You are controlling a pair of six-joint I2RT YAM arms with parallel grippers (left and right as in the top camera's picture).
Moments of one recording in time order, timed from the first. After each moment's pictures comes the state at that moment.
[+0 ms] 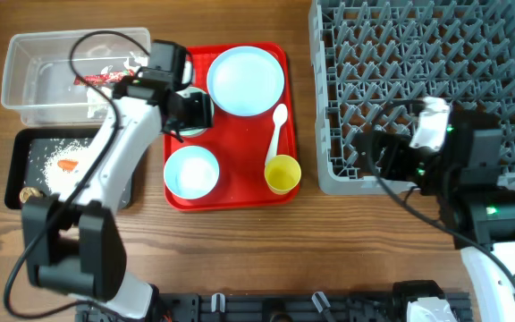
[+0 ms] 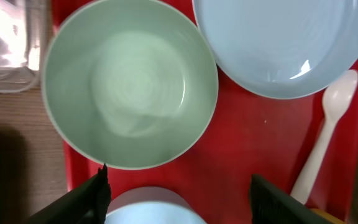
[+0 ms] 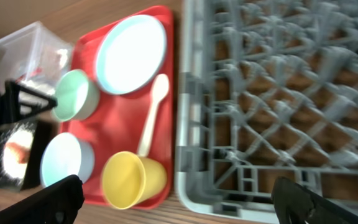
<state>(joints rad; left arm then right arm) -0.20 1.73 1.33 -0.82 0.08 -0.29 0.07 0.98 0.97 -0.78 -0.34 0.28</state>
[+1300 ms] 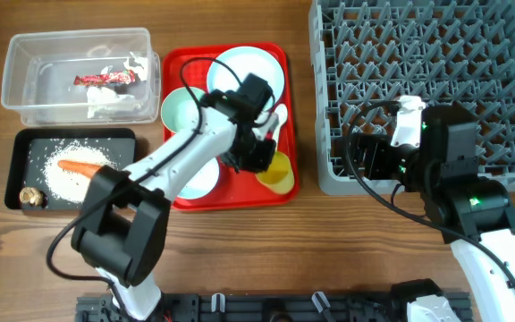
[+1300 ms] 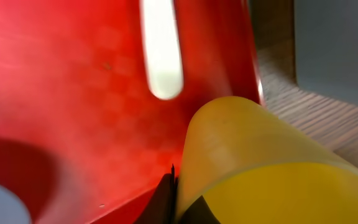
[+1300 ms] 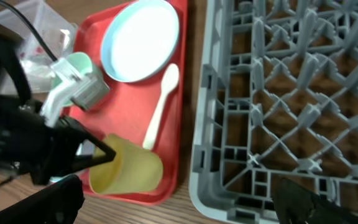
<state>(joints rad) -0.53 1.87 1.38 -0.98 0.31 -0.22 0.16 1.02 0.97 -0.76 -0.30 0.28</state>
